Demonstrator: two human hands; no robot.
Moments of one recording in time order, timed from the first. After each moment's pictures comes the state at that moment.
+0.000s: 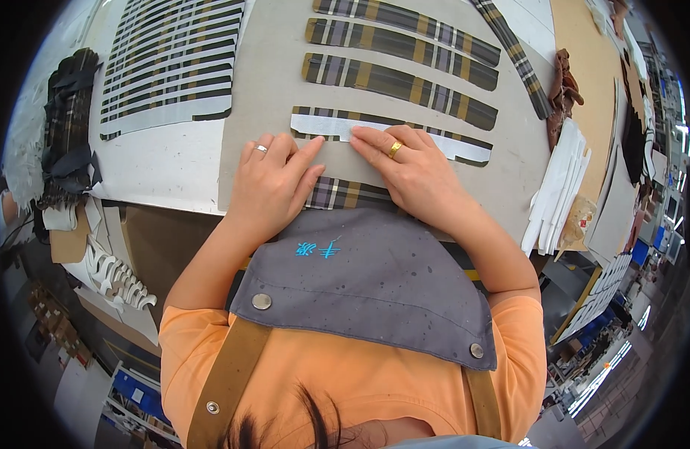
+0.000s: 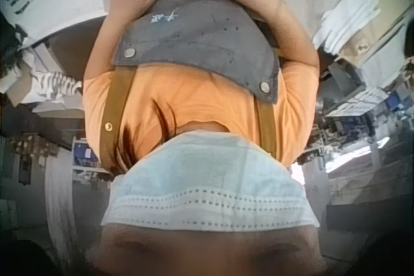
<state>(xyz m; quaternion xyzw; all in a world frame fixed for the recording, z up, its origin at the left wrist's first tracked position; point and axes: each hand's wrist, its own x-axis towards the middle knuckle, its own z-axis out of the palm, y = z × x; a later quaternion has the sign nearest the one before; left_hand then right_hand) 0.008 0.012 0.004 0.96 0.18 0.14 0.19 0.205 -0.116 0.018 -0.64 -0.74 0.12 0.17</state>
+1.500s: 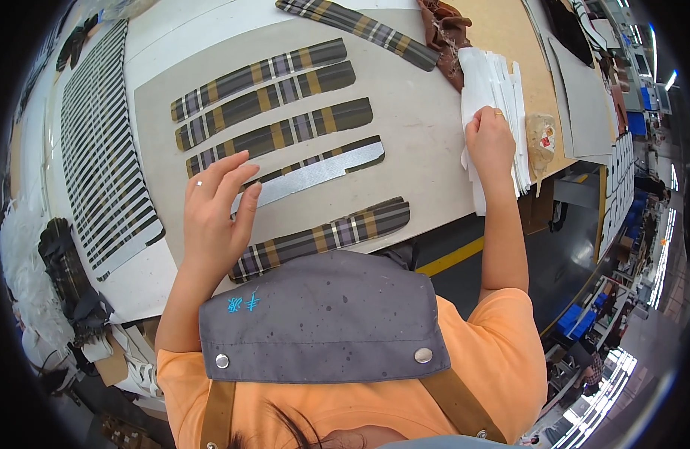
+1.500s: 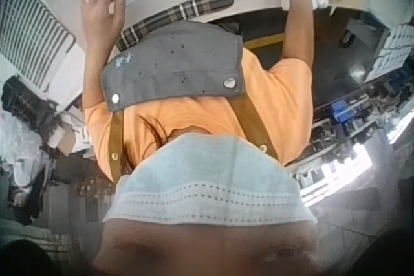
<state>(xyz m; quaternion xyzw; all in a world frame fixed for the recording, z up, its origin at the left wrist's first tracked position) 0.096 0.020 0.044 0.95 0.07 0.15 0.25 0.345 -0.283 0.004 -0.98 -0.19 -0.07 0.00</state>
